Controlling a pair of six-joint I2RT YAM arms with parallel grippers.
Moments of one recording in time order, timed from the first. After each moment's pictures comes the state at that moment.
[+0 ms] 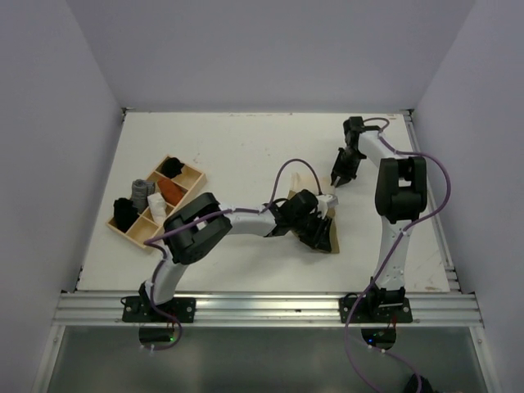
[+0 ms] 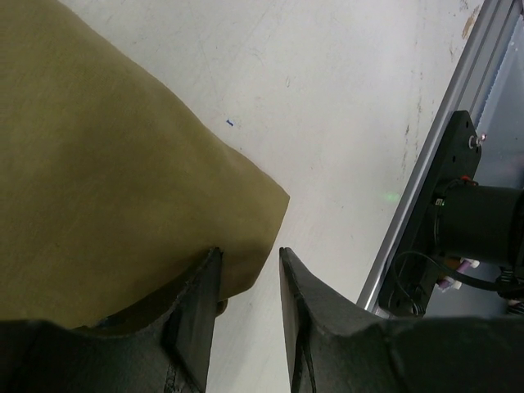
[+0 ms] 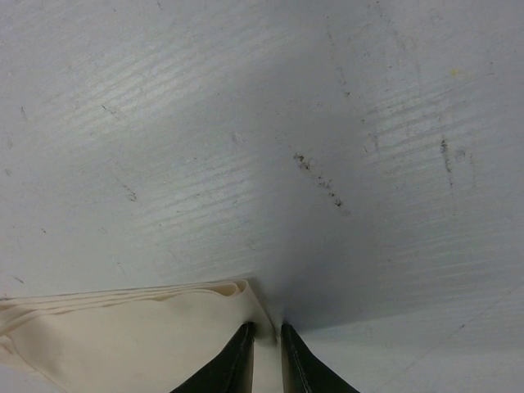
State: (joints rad) left arm -1.02 2.12 1.31 0.08 0.42 -0.56; right arm 0.08 2.18 1.70 -0.90 -0.06 0.51
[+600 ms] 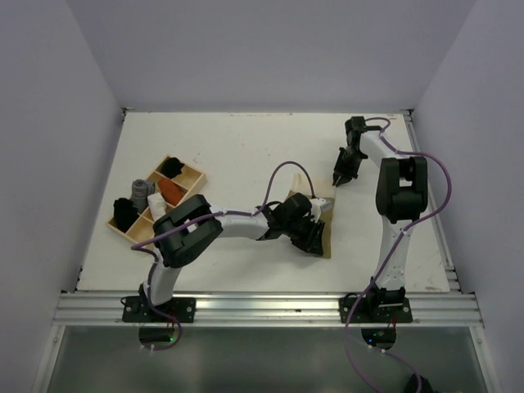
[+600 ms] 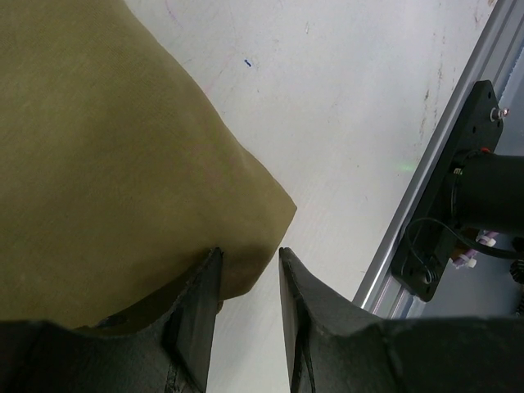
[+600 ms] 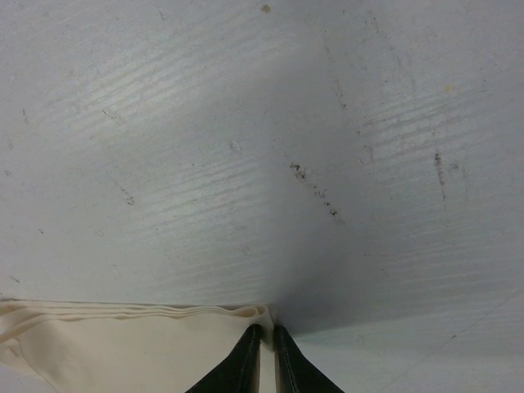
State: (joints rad) left arm -1.03 2.03 1.20 0.06 0.39 -0.53; right arm 0.07 2.20 1.71 -0.90 -0.07 0.47
